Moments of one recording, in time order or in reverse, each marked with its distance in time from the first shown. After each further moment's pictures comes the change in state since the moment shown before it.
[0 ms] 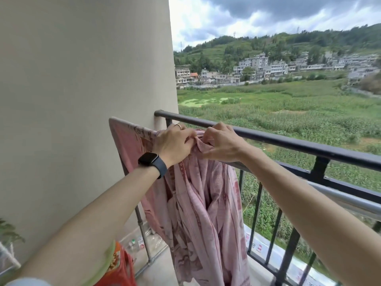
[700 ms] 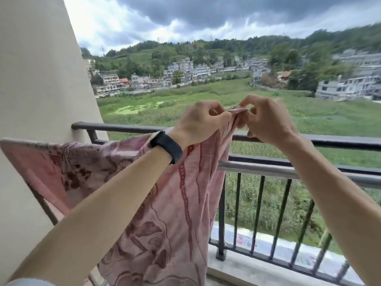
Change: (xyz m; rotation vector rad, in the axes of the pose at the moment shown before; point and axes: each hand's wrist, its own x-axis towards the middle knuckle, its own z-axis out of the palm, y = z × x) left_hand 0.008 0.300 -0.059 -0.775 -0.264 0.335; right_hand -0.261 0.114 -0.165 -0.027 0.607 0.318
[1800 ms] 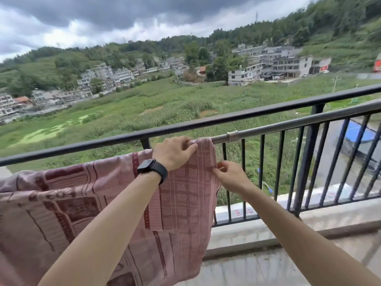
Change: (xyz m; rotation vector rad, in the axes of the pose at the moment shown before) left_hand -0.042 0.103 0.160 0.337 -0.276 0.075; right_hand -0.244 0.058 -0.083 0.392 -0.099 0.846
